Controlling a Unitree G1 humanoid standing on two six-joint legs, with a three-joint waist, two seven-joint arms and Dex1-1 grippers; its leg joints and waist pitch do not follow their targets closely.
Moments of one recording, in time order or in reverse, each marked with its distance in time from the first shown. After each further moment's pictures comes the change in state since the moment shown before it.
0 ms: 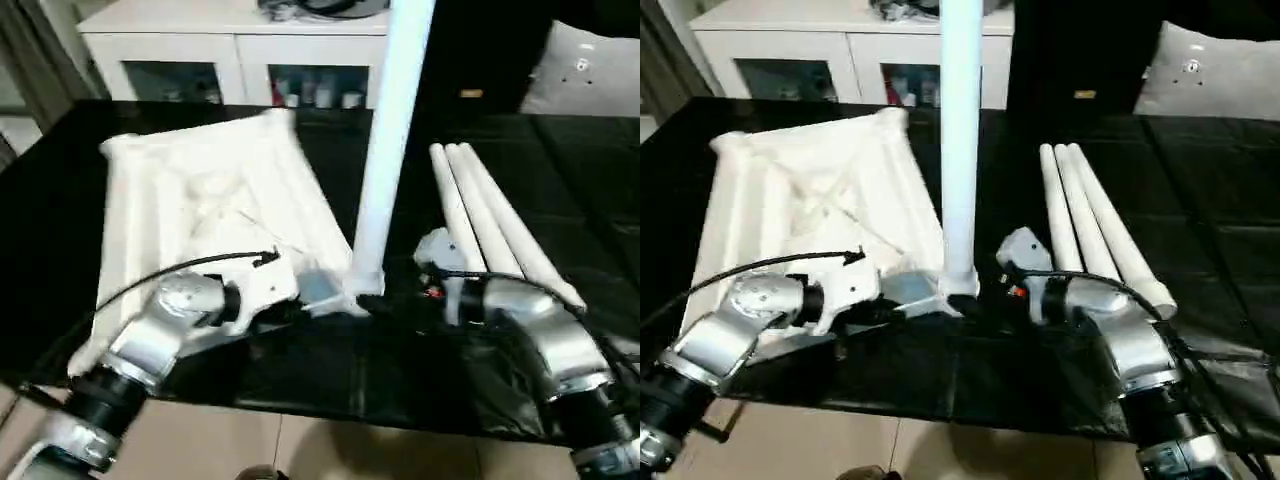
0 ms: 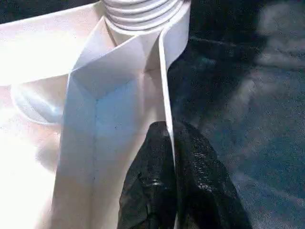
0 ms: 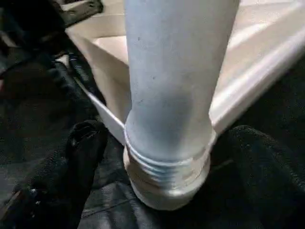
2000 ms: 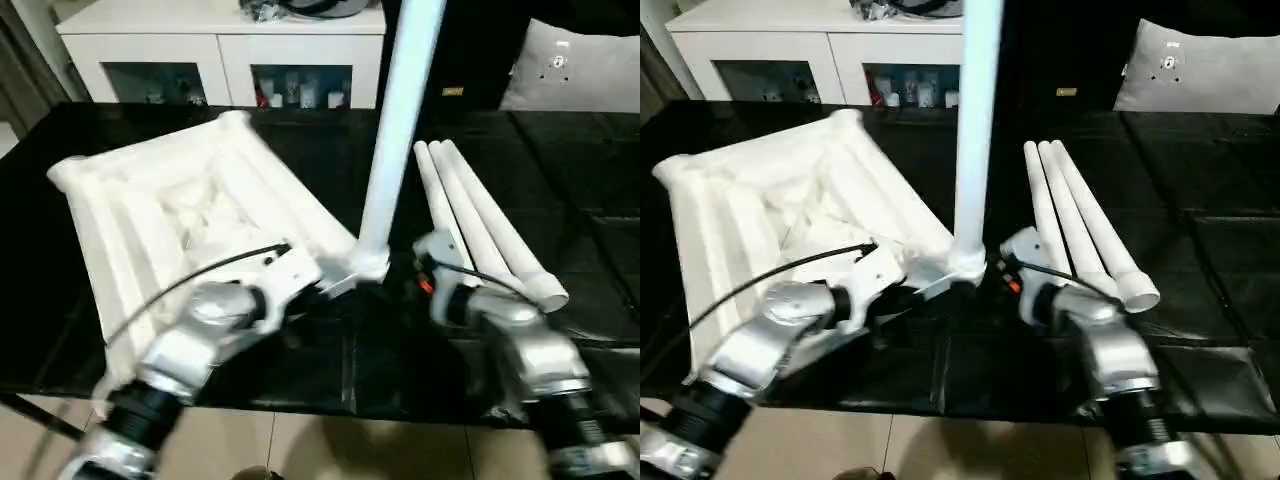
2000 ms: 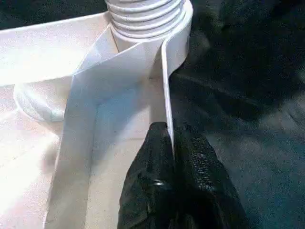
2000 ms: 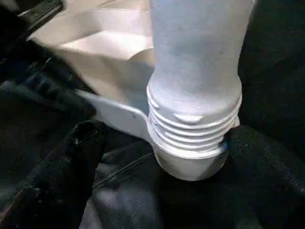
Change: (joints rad) left arm 0.044 -0.114 0.050 -0.067 -0.001 0.159 0.156; right arm 0.014 0.062 -0.069 0.062 -0.006 0.073 -0.064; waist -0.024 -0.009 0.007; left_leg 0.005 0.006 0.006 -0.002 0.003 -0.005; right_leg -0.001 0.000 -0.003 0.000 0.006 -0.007
